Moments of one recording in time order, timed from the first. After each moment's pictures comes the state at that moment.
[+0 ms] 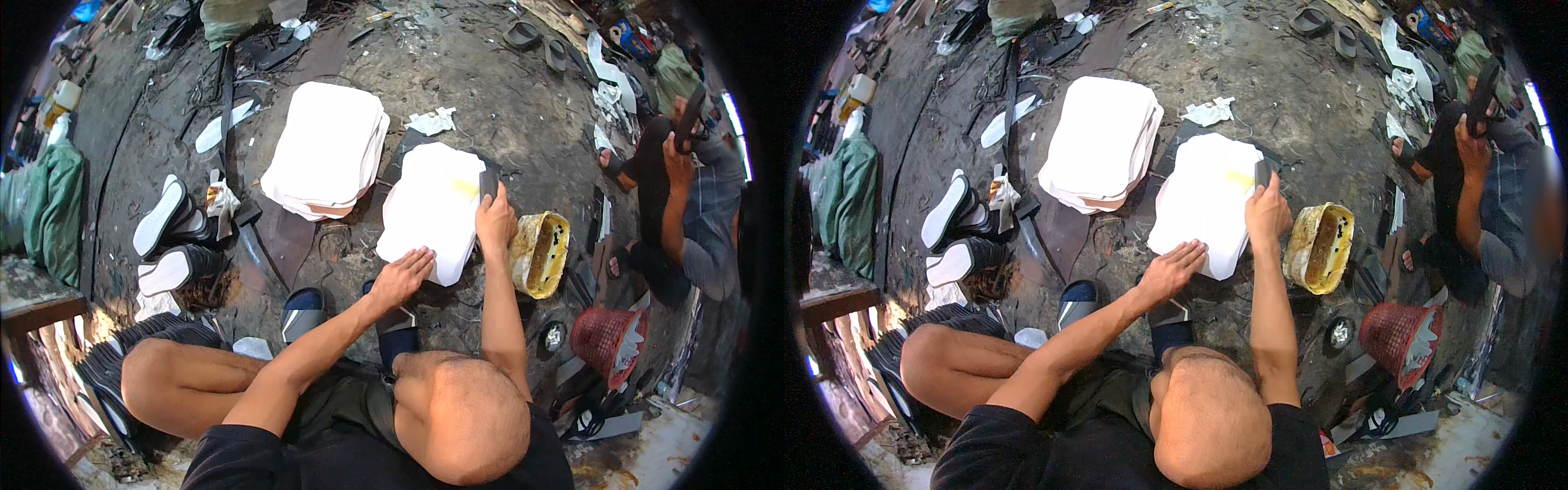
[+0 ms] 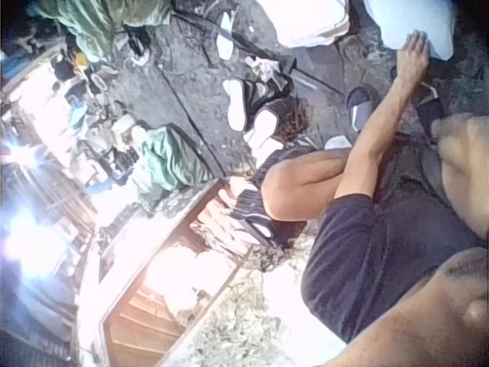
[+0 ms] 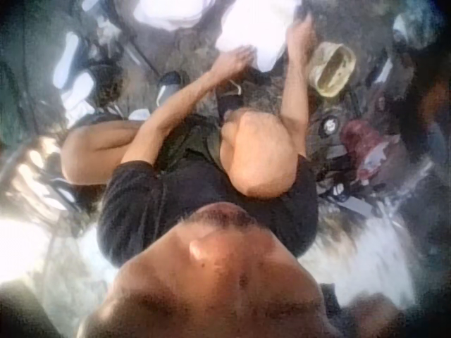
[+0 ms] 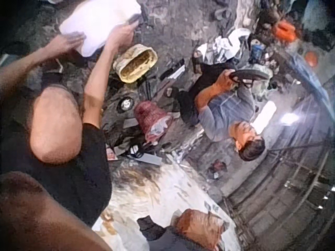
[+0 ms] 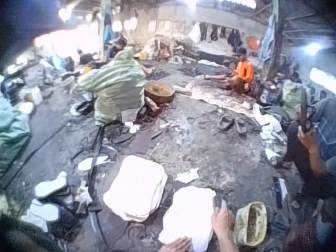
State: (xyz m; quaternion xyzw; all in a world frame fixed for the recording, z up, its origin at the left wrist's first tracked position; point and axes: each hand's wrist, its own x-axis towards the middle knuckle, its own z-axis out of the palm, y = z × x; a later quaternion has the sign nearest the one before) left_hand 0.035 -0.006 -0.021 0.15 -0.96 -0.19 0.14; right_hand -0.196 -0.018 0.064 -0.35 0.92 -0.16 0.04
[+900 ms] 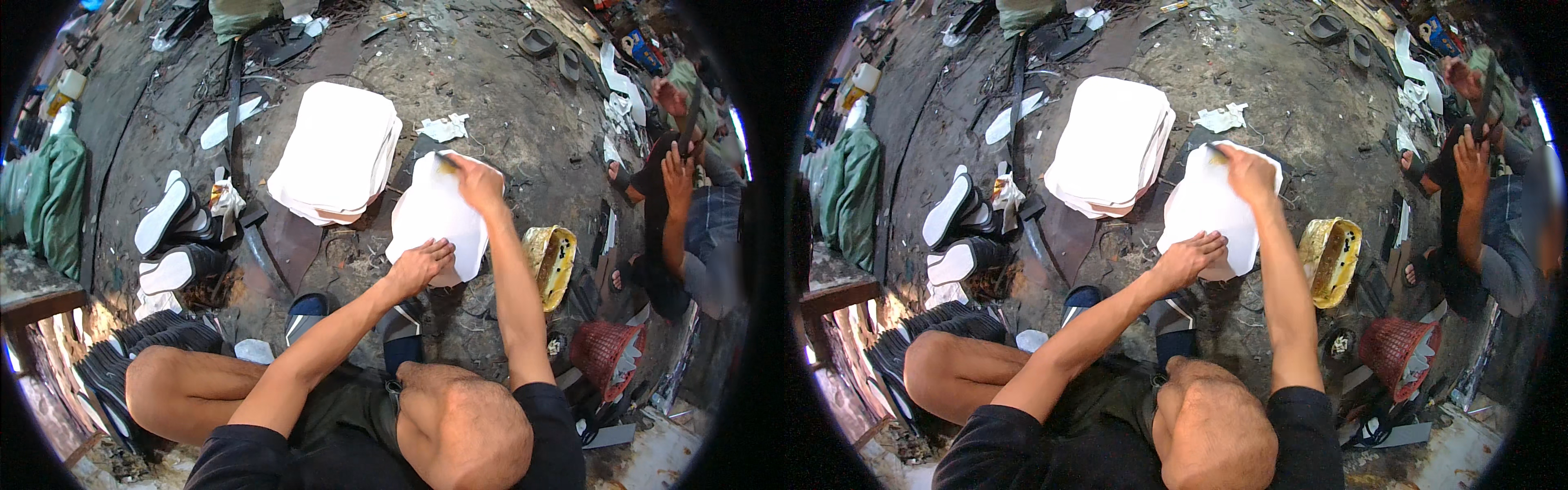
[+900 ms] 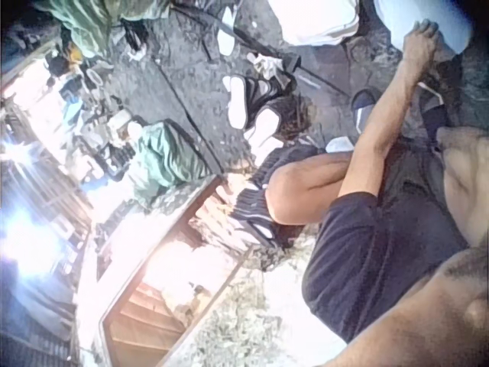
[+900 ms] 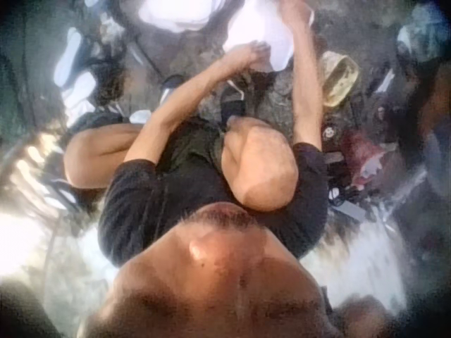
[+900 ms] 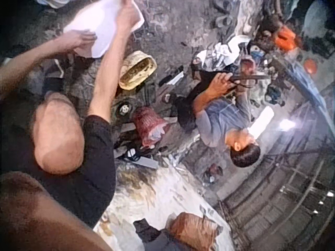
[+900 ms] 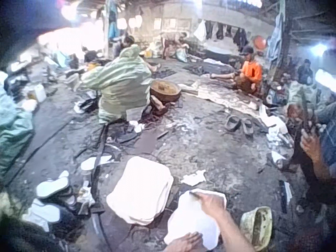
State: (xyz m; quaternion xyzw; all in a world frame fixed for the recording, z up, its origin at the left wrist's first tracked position) left_hand 0.004 -0.050 -0.008 0.11 -0.96 -0.25 0.07; right_hand -0.220 -0.113 0.036 -0.62 0.78 -0.09 0.06
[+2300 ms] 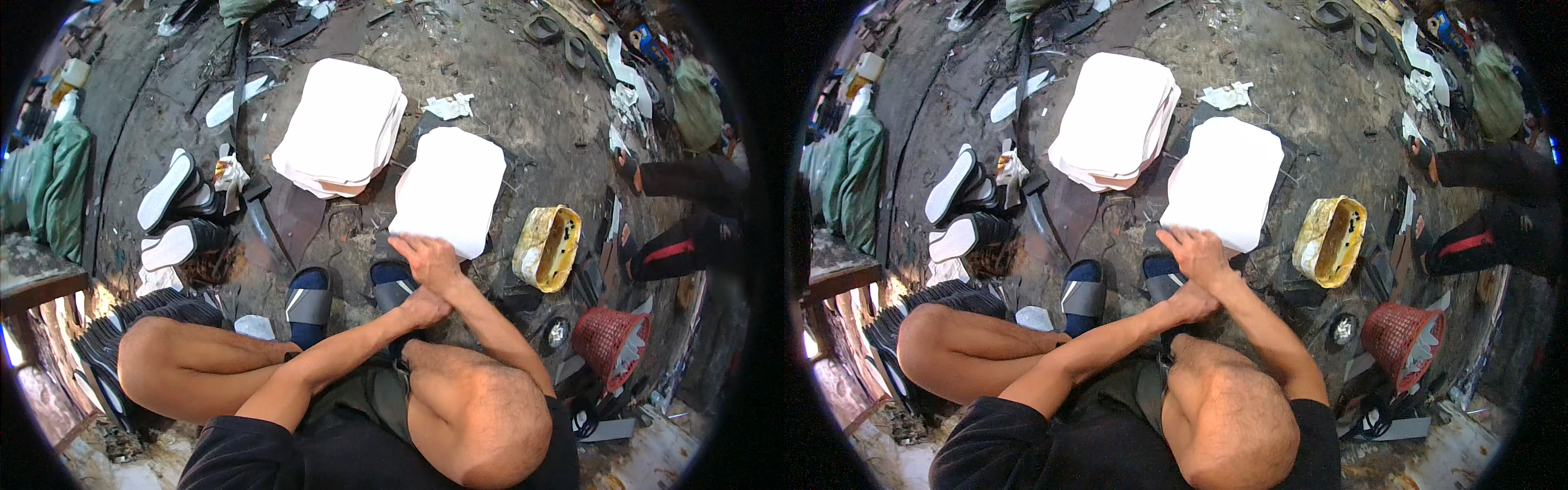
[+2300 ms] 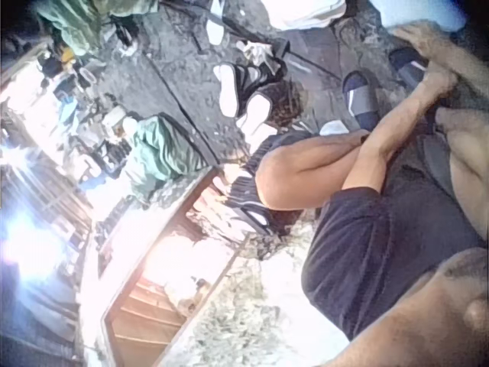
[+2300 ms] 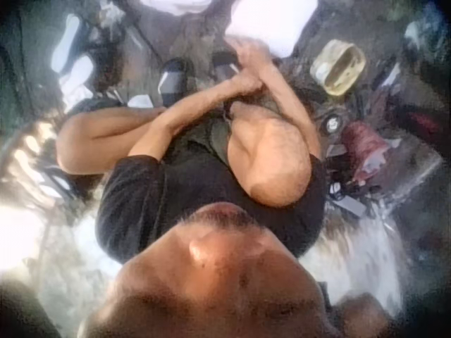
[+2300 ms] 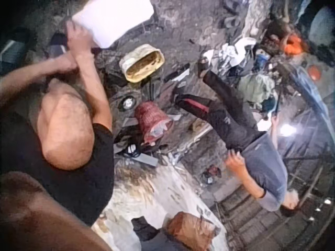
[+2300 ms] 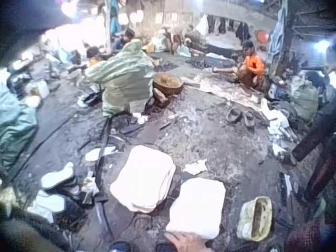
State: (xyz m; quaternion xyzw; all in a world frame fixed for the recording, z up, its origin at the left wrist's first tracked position) left_hand 0.023 0.084 -0.051 0.16 -0.89 -0.38 0.17; right_hand -0.074 0.028 0.034 -0.79 0.59 -0.12 0.09
